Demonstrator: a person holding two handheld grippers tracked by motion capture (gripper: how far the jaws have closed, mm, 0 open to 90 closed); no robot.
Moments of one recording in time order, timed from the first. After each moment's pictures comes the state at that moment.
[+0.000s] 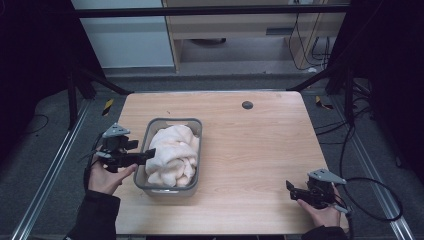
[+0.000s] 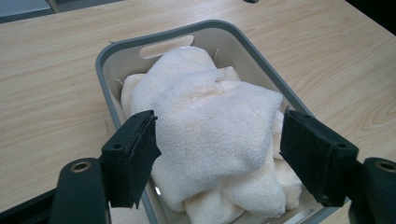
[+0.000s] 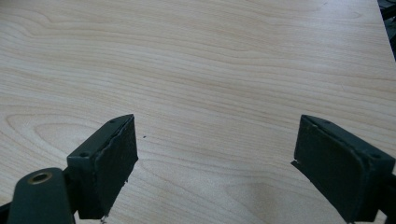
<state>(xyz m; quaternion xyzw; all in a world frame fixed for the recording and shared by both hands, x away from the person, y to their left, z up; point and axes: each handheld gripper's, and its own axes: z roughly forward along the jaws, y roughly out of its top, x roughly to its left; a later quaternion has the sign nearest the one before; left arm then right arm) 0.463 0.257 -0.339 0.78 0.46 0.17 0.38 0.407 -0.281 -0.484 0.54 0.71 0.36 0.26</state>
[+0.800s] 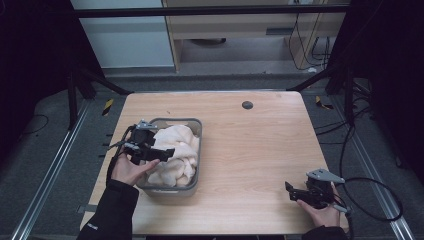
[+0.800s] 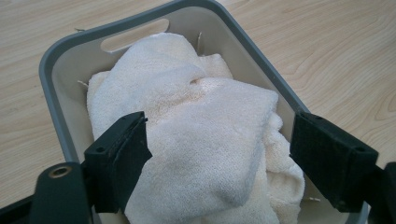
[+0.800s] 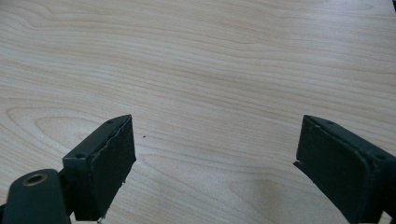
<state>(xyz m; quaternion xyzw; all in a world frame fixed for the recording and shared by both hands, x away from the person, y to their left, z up) 0.494 0.210 -0.355 0.82 0.45 0.15 0.33 0.409 -0.280 -0.487 0.54 0.72 0.35 0.25</state>
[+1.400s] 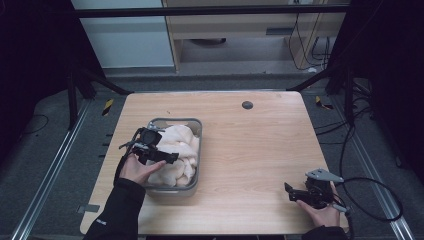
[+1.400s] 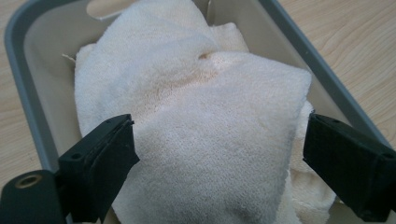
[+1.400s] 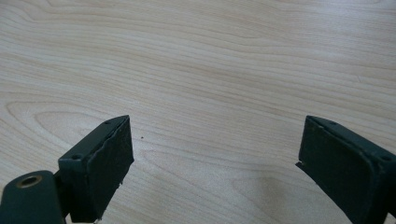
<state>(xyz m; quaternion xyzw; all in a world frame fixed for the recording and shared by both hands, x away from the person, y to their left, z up) 0.511 0.201 -0.385 0.83 0.47 0.13 0.27 0.410 -0.280 -0.488 0.54 0.73 0.35 0.24</state>
